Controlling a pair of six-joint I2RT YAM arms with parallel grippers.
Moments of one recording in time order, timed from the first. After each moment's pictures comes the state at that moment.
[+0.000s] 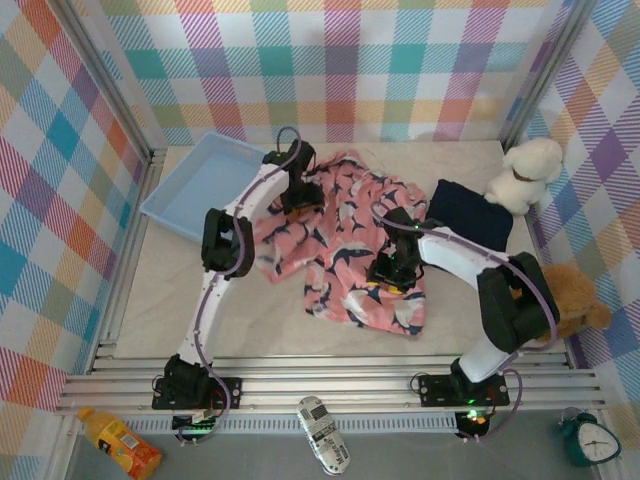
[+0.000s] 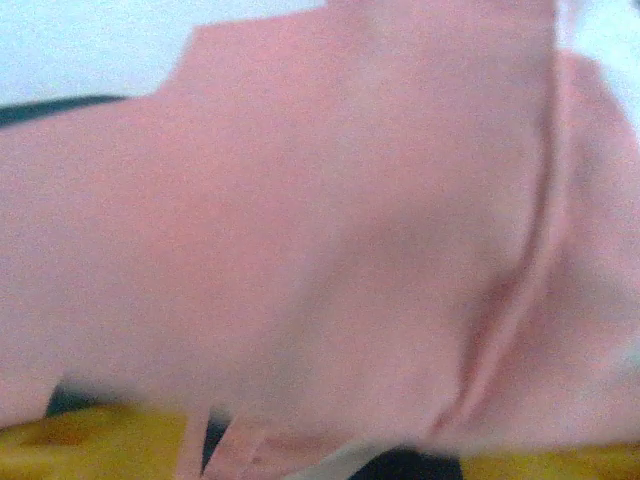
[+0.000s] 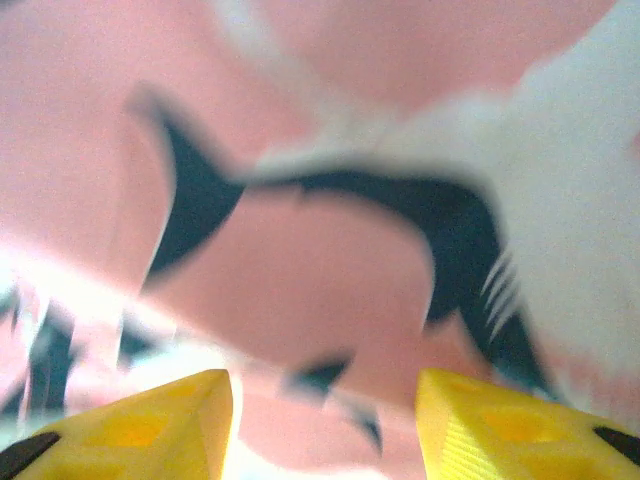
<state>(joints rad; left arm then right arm) -0.40 2.65 2.56 -1.12 0.10 -0.56 0.48 1.59 1.02 -0.82 -0.28 0.71</state>
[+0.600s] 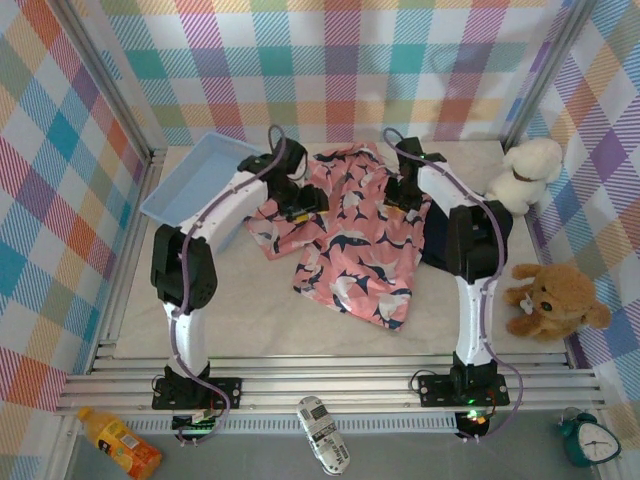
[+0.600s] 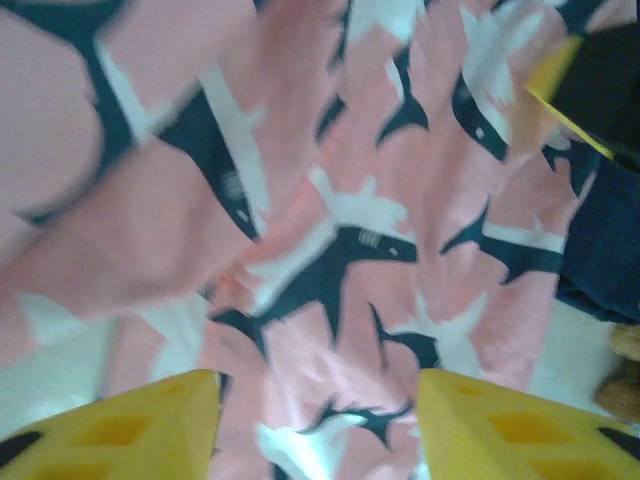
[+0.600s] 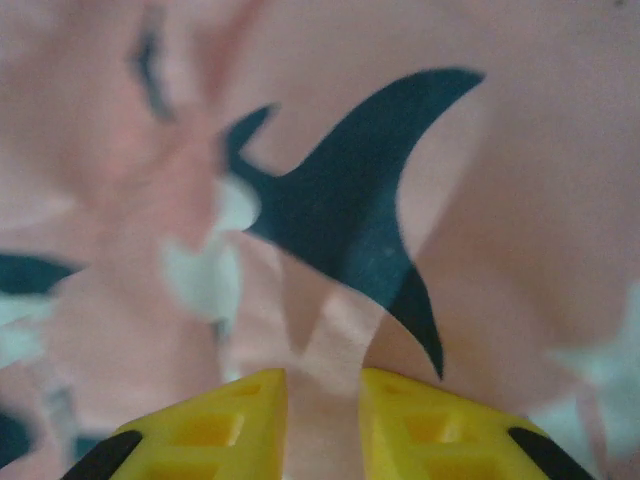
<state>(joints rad) -0.48 1.99 1.79 -0.91 0.33 -0.61 0.23 2.24 1.87 -0.89 -0.07 0.50</state>
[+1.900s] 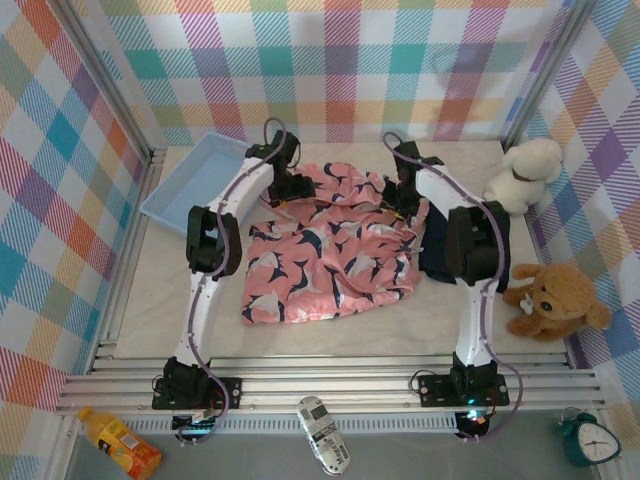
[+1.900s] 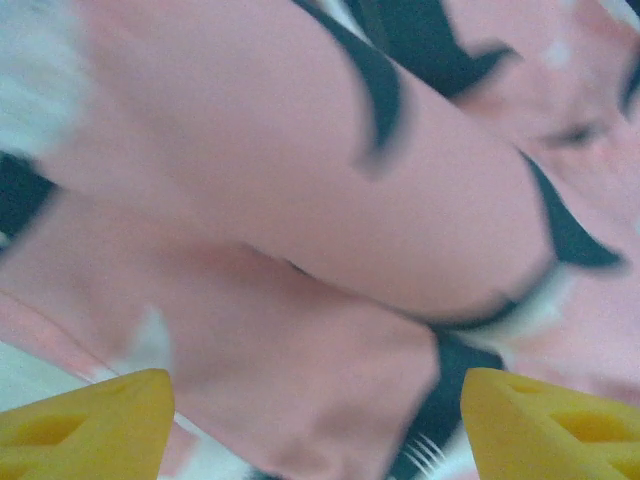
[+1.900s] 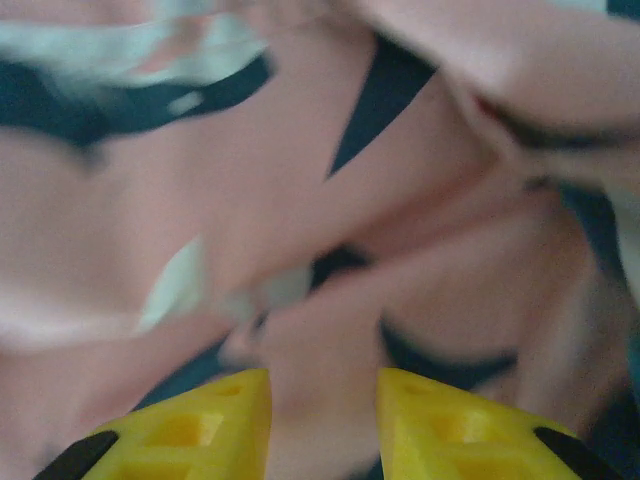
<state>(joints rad) -0.33 2.48 2.32 -1.05 0.13 -0.51 0.22 2.23 1.82 -0.86 -0.11 0.60</state>
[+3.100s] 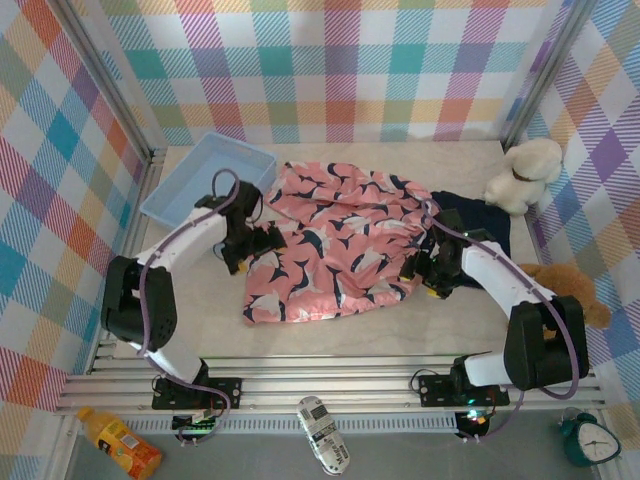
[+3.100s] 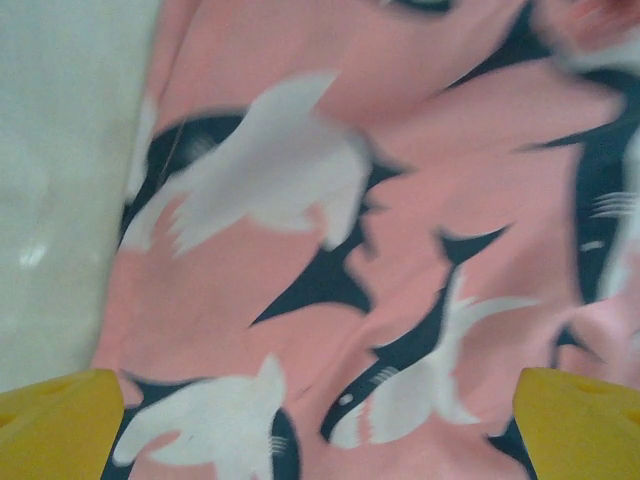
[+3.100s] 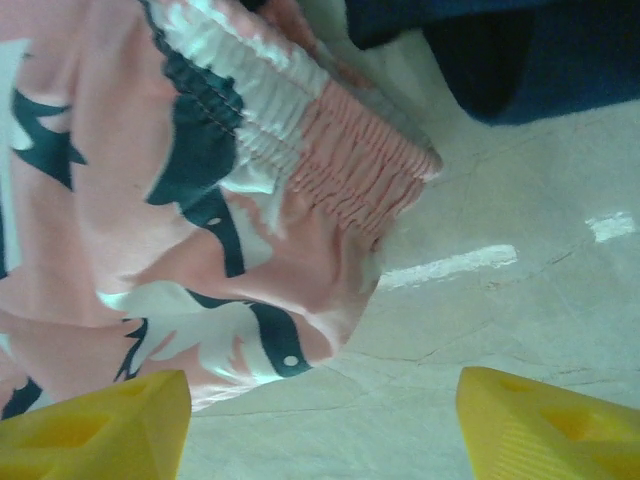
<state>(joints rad) -0.34 1.62 1.20 -0.96 0.18 -0.78 0.20 1.36 0.86 -0.86 -0.25 0.63</state>
